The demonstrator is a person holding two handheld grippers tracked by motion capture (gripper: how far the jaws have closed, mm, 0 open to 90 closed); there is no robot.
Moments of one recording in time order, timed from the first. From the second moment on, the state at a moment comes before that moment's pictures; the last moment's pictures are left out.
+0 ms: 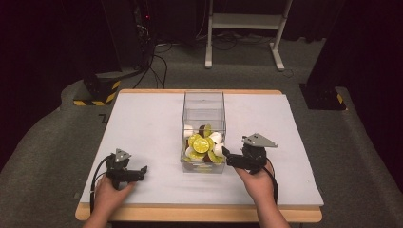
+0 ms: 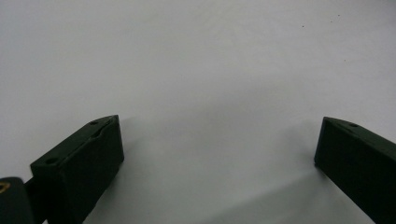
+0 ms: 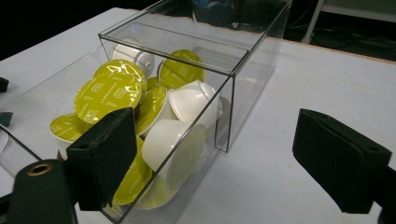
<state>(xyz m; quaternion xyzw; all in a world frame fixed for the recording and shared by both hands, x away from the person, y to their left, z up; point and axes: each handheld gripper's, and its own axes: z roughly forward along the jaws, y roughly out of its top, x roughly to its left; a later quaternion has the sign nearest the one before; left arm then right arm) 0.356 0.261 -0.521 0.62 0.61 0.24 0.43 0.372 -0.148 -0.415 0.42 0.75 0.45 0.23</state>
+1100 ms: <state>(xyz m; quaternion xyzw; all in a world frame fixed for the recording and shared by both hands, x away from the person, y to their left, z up) 0.356 0.261 -0.521 0.62 0.61 0.24 0.43 0.376 -0.111 -0.412 0.39 0.77 0.46 0.21</state>
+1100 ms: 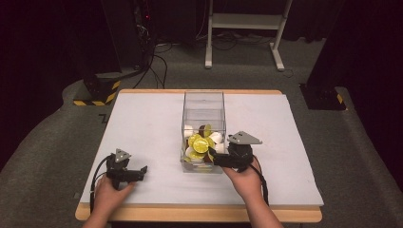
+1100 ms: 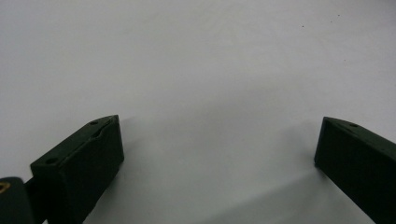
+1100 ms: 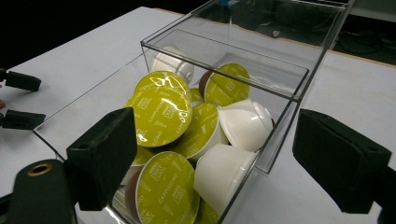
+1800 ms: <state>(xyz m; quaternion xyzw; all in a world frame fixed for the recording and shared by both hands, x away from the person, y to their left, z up) 0.356 0.261 -0.521 0.62 0.61 0.24 0.43 0.378 -0.094 -0.412 0.38 0.78 0.46 0.19</state>
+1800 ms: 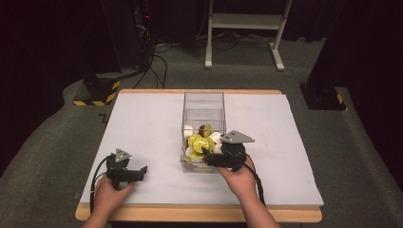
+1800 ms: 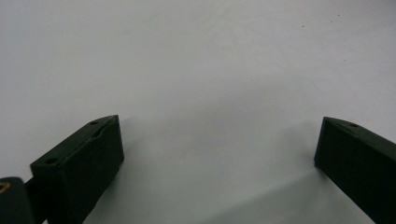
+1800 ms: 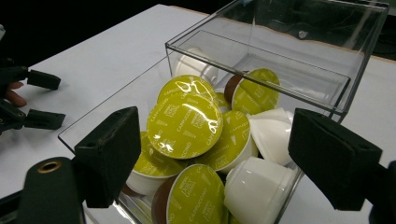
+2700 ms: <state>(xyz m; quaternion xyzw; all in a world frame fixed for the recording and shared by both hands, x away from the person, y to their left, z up) 0.355 0.261 -0.521 0.62 0.61 0.24 0.43 0.388 -0.071 -0.413 0.37 0.79 0.45 0.17</state>
